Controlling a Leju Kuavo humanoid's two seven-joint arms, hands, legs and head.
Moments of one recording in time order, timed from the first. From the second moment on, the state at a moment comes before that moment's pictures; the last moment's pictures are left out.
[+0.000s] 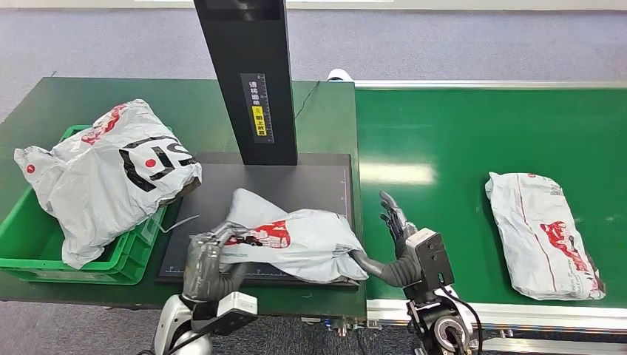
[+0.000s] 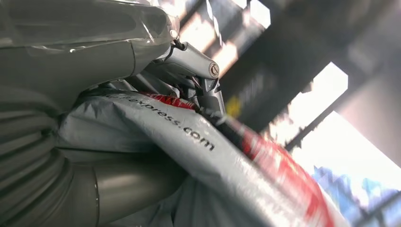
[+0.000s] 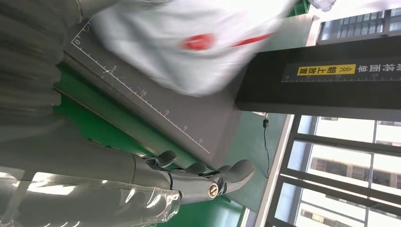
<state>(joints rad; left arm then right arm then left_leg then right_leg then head) -0.04 -0.11 -0.30 -1.40 -0.75 0.42 -0.49 -0.06 0.10 0.10 -1.39 0.17 0.17 -0.24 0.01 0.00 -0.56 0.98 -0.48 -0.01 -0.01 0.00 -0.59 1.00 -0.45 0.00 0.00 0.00</state>
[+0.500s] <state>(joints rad) -0.03 -0.25 -0.07 -1.70 -0.75 0.62 -0.69 -0.12 0.10 0.15 -1.32 0.11 0.16 -0.24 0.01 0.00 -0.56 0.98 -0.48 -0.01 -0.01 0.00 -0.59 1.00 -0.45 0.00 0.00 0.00</state>
